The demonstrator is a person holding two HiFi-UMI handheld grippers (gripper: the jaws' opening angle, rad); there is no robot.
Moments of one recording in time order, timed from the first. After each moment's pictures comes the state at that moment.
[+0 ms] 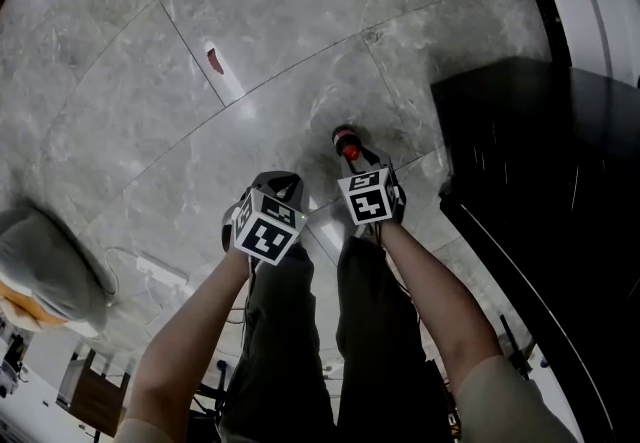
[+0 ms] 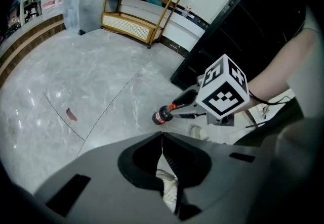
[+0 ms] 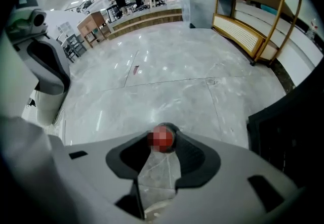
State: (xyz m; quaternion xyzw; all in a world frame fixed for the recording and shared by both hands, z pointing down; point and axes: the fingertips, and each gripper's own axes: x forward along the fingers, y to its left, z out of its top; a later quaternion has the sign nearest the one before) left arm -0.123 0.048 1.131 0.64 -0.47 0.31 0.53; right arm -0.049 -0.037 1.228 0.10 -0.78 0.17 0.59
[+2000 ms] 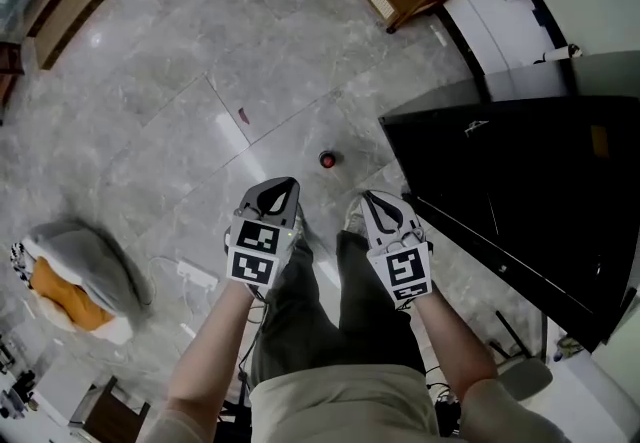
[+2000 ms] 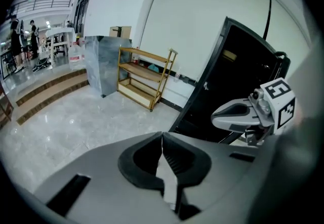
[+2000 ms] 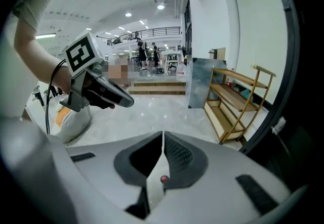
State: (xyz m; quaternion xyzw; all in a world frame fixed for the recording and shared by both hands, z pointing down) left arm -0.141 -0.010 0.674 0.65 -0.62 0.21 0.39; right arm -0.030 -0.060 0.671 0.11 -0.93 0.06 0.35
